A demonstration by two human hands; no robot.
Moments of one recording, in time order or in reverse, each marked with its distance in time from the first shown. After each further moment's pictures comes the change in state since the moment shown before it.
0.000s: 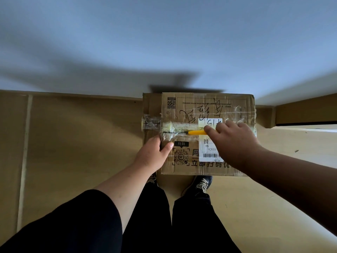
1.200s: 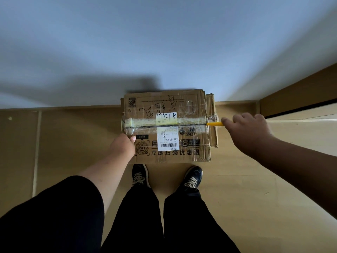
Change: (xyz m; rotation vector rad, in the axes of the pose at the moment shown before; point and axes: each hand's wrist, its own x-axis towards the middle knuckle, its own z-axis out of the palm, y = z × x) left_hand -0.004 0.061 0.022 0.289 0.170 -0.557; right_hand -0.104 0.140 0.074 -0.019 0.108 0.173
